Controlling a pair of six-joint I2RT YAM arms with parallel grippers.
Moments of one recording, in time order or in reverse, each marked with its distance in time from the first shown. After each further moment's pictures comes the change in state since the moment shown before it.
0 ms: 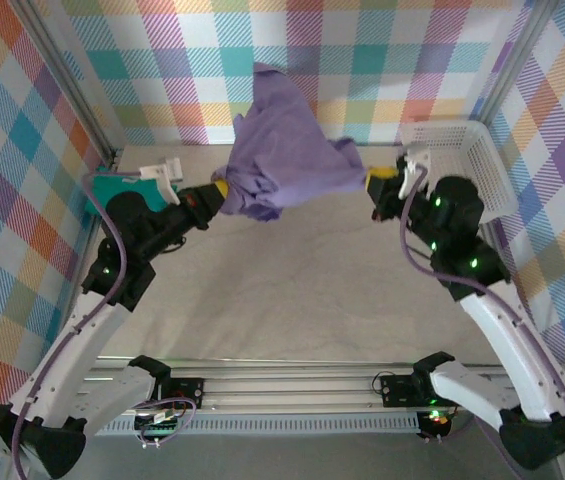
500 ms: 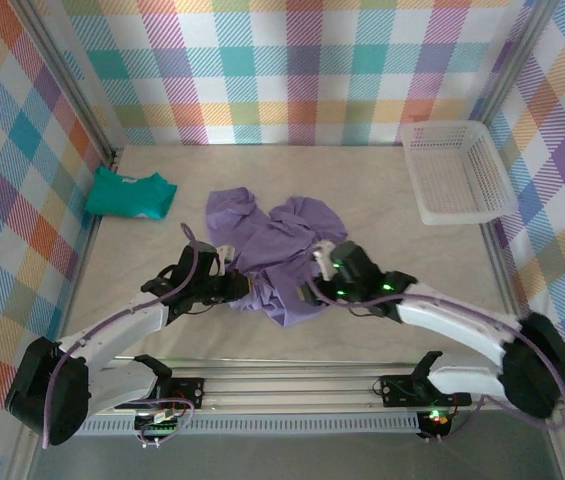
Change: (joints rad) left arm -0.138 0.159 -0.412 -0.150 0.002 -0.005; right arm 0.449 0.325 -0.317 0.051 0.061 0.074
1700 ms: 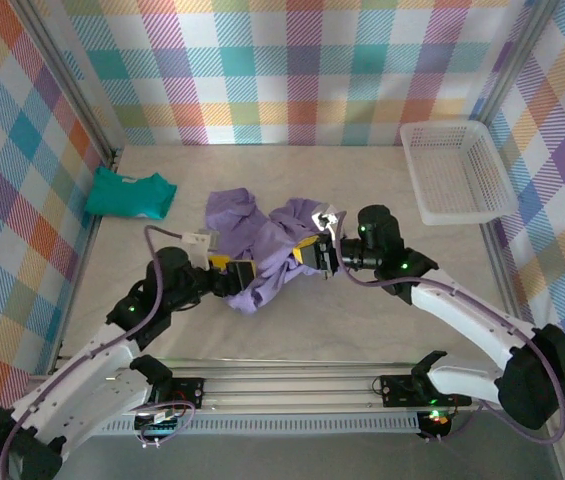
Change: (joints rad) left arm -0.061 -0.344 0.038 0.064 -0.140 0.163; right arm -0.228 -0.108 0.097 0.177 -0.558 -0.042
